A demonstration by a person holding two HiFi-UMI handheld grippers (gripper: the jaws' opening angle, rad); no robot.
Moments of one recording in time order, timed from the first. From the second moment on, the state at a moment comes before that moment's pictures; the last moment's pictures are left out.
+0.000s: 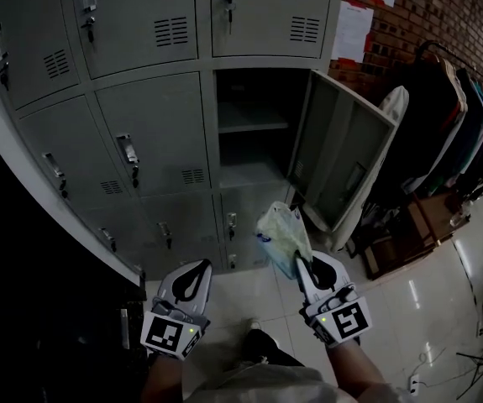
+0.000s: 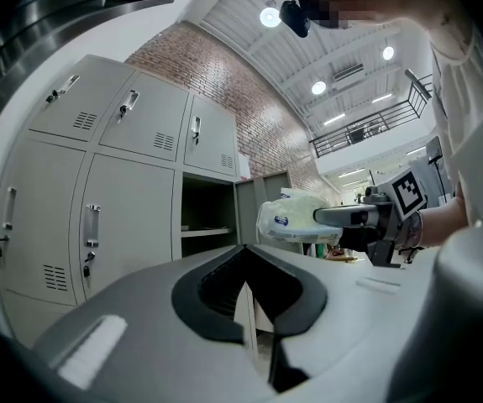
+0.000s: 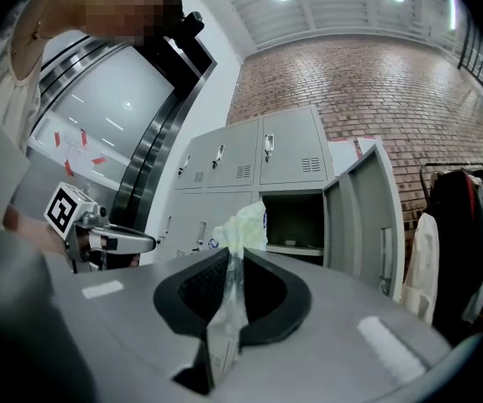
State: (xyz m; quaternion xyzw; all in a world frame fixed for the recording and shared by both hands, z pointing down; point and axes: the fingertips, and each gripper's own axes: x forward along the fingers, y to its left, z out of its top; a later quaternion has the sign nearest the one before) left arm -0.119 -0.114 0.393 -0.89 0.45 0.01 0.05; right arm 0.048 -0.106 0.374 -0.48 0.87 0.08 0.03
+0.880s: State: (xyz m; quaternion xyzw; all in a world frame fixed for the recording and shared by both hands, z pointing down) left arm -0.088 -0.341 0.376 -0.90 0.43 0.01 0.08; right arm 0.054 -0.355 0.367 -0.47 0.88 0.09 0.02
